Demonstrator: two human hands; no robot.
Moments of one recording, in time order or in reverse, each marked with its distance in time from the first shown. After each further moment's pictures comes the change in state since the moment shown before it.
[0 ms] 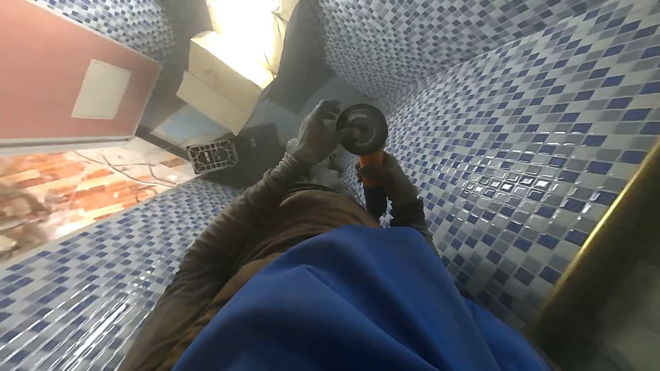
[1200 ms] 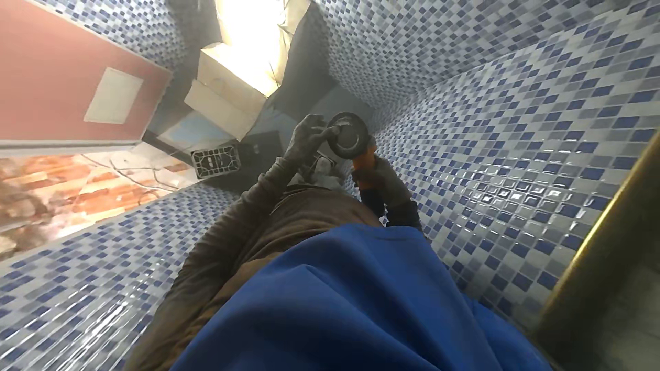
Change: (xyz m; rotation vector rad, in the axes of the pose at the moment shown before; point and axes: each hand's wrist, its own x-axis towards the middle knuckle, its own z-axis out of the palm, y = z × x) left_hand -0.005 -0.037 -0.007 -0.259 0.007 -0.333; right_hand 0.011 -0.001 0.008 -0.064 0.040 0.108
